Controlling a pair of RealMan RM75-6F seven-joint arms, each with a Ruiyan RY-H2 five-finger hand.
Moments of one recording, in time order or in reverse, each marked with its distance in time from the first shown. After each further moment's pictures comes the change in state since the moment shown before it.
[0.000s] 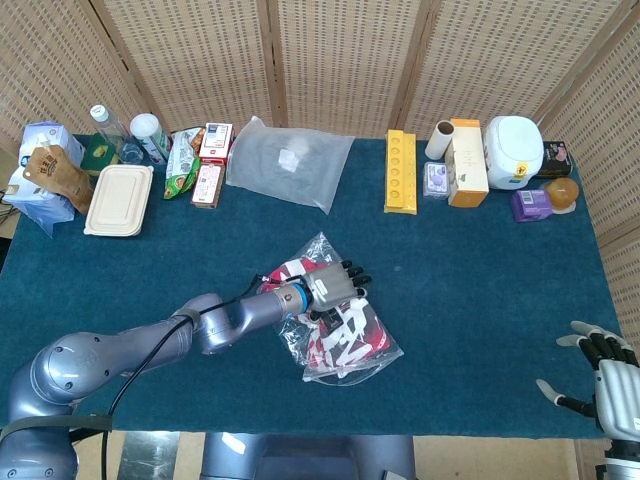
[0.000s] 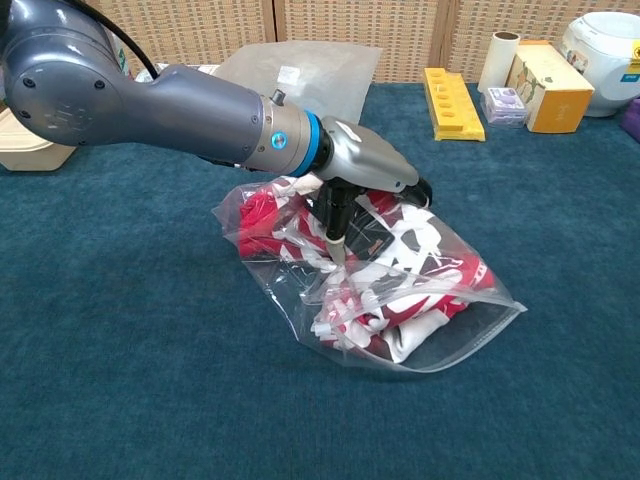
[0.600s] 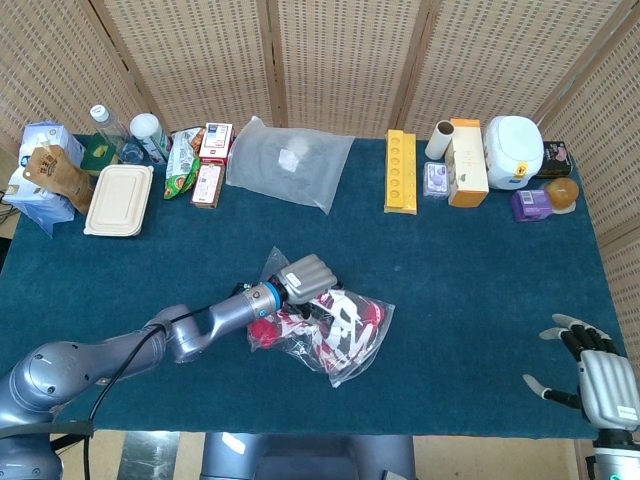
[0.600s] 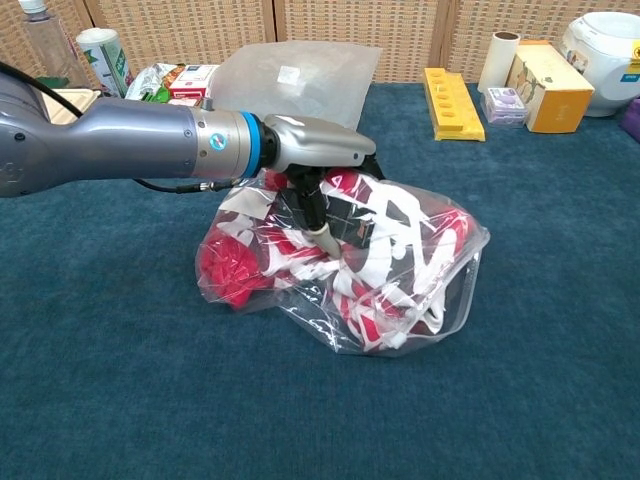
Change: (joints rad) left arm 0.153 0.005 0.060 0.021 -0.027 0.287 -0.171; right arm 0.049 0.015 0.008 -0.022 -0.015 -0.070 -0.012
